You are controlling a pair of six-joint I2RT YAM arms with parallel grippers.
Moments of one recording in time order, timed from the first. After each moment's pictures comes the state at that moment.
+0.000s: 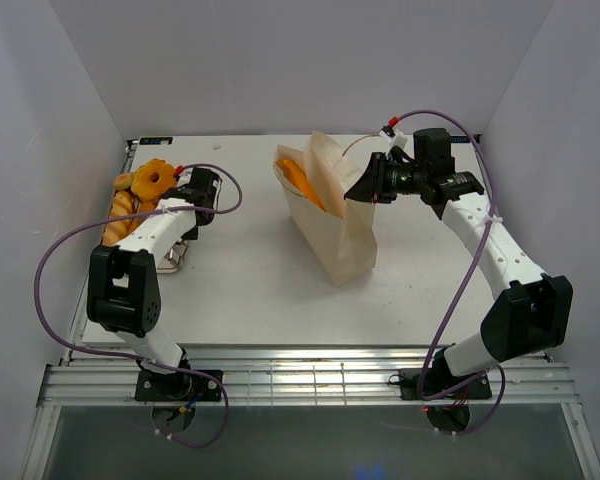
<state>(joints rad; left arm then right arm) -0.20 1.66 1.22 -0.77 -0.80 -0.17 0.29 1.48 1.36 -0.46 -0.74 0.39</state>
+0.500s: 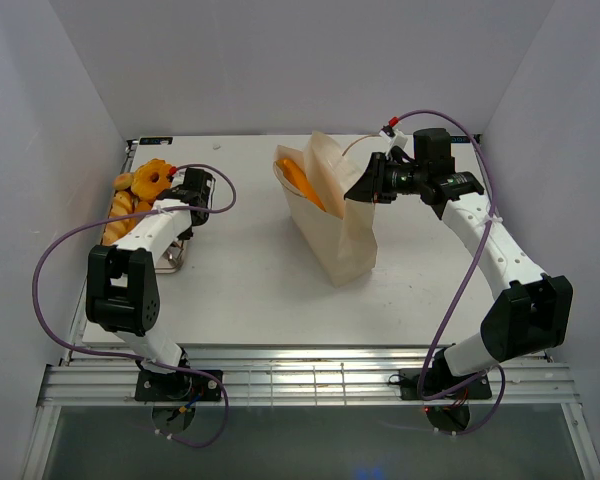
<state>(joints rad) -0.17 1.67 1.20 -0.73 -0.79 -0.16 0.29 1.48 1.36 -0.46 -0.74 0.39</state>
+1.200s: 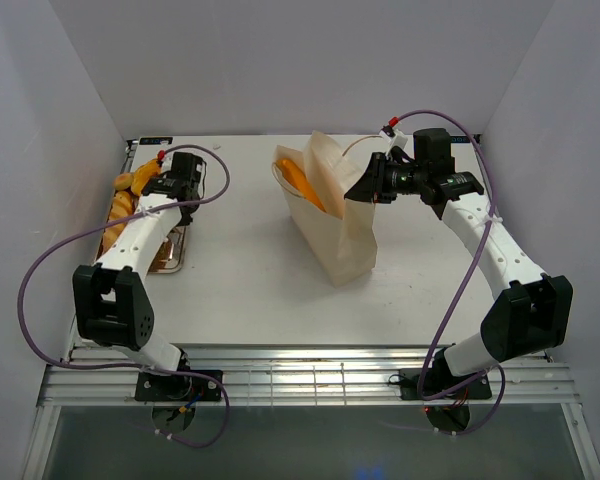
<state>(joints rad) -0.16 1.59 1.29 -0.81 -0.68 -0.22 0.29 1.48 1.36 -0.46 -0.74 0.38</state>
